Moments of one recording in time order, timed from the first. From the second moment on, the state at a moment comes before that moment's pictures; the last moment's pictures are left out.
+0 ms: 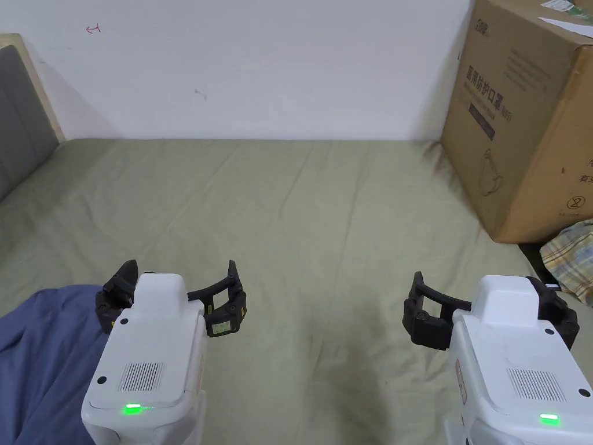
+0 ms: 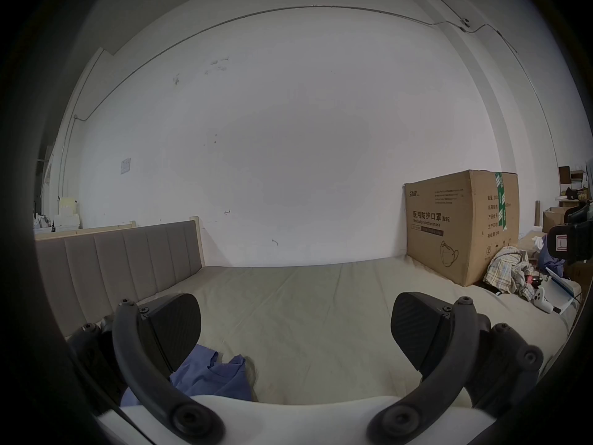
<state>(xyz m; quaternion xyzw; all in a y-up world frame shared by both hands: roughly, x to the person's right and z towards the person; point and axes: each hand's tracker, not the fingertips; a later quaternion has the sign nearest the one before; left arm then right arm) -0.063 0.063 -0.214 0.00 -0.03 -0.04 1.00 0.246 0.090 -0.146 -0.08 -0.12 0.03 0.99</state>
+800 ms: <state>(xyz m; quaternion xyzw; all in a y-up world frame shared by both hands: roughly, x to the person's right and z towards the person) -0.056 0.065 -0.213 0.00 -0.03 -0.05 1.00 0.241 0.099 -0.144 -0.08 -0.12 0.03 0.99</state>
